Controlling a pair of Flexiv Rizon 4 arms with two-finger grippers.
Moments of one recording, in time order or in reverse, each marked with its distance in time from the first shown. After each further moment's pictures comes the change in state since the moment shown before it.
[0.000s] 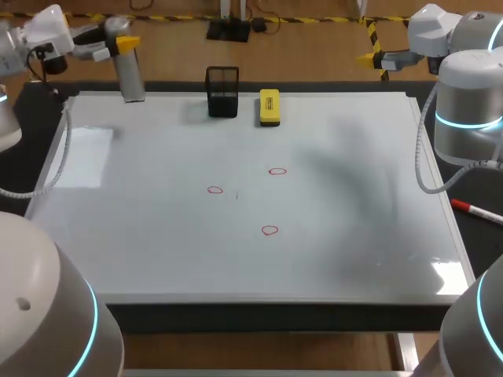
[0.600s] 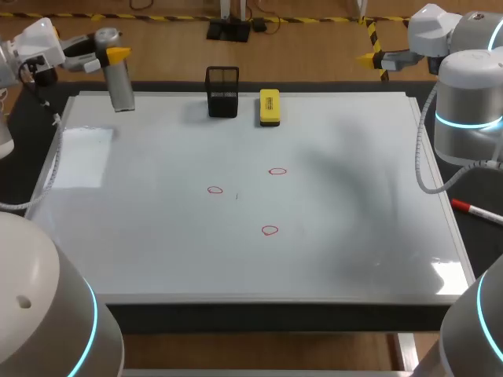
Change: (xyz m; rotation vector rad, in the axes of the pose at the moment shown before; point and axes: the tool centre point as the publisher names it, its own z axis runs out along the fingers) left arm -0.008 0.019 -0.026 -0.006 -0.036 0.000; right arm 0.000 0.000 0.000 0.000 0.000 0.000
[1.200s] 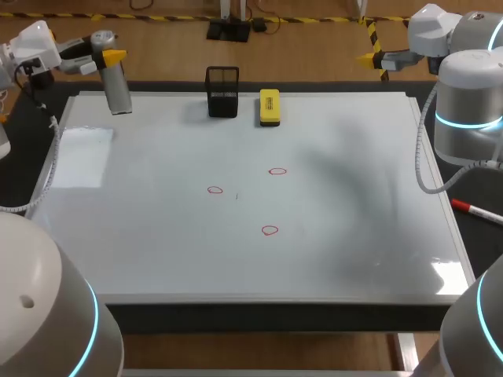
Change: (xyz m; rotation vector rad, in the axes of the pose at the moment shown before) left arm 0.000 0.002 -0.006 -0.005 -0.011 -0.014; right arm 0.000 0.000 0.000 0.000 0.000 0.000
